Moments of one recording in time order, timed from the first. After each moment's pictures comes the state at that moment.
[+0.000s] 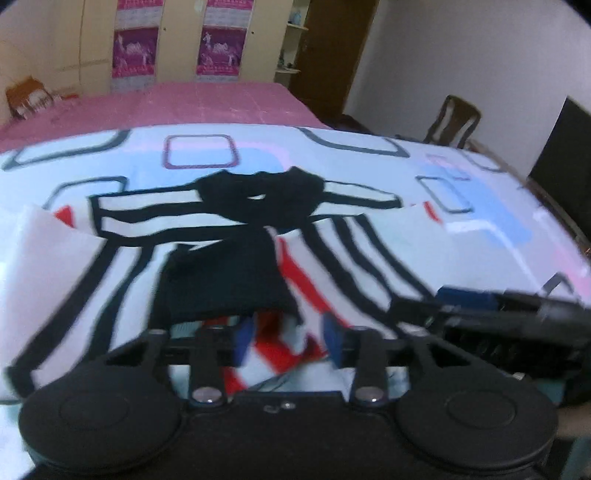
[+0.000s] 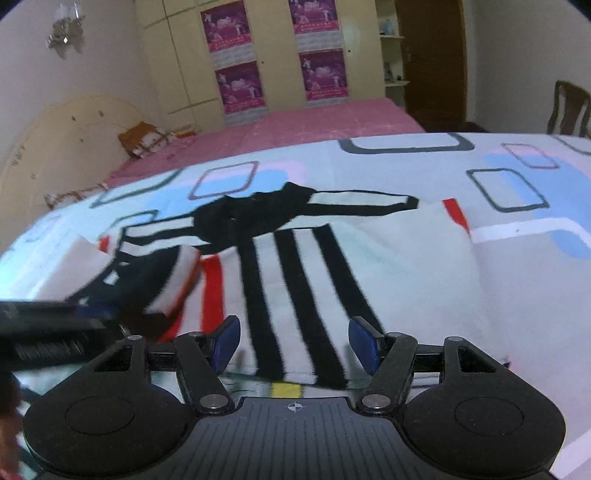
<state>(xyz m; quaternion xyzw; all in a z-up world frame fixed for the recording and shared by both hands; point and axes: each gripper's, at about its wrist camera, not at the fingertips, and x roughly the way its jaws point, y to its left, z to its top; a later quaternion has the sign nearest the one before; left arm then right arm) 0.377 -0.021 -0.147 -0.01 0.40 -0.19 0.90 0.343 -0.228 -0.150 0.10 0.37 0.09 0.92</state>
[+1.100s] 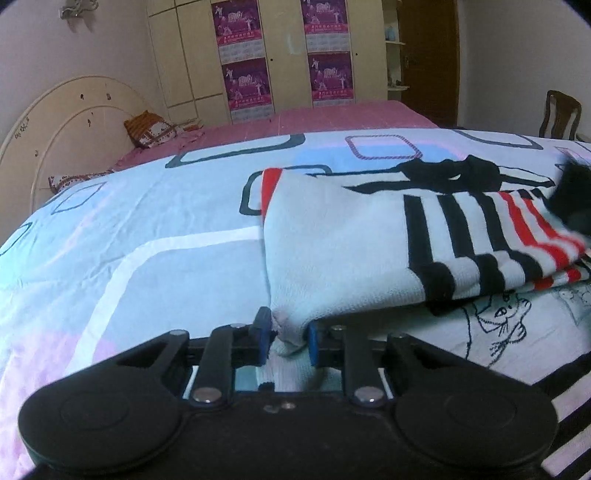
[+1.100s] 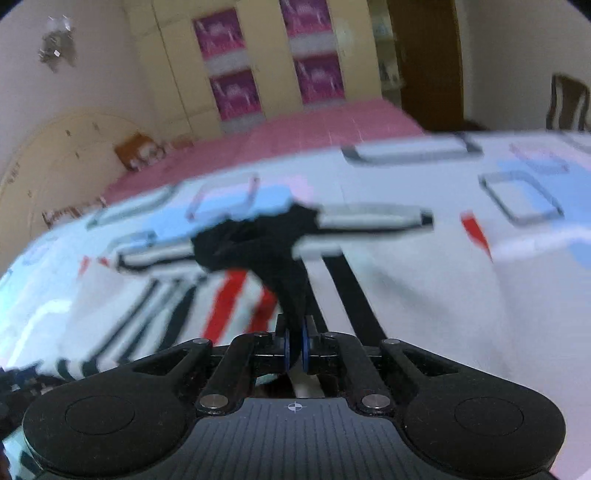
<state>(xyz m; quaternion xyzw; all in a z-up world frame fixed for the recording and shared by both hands) 0.353 0.075 -0.168 0.07 0.35 0.00 0.93 0.383 -0.222 -0.158 0.11 0.38 0.07 0.91</state>
